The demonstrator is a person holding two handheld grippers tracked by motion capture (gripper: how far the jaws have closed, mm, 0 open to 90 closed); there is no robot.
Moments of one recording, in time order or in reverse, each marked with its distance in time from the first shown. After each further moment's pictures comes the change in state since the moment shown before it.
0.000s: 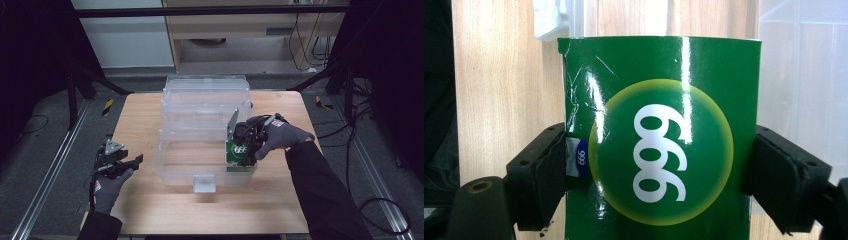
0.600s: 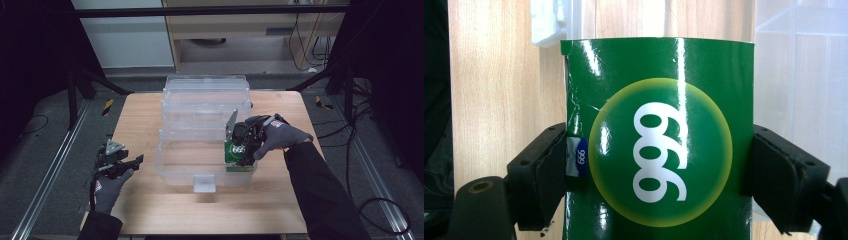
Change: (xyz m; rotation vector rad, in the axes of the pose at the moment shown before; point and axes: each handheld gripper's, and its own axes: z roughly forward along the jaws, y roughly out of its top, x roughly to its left) left arm -0.001 0.000 0.001 0.004 0.000 0.004; right arm 0.000 0.003 0.001 -0.007 -0.011 -0.004
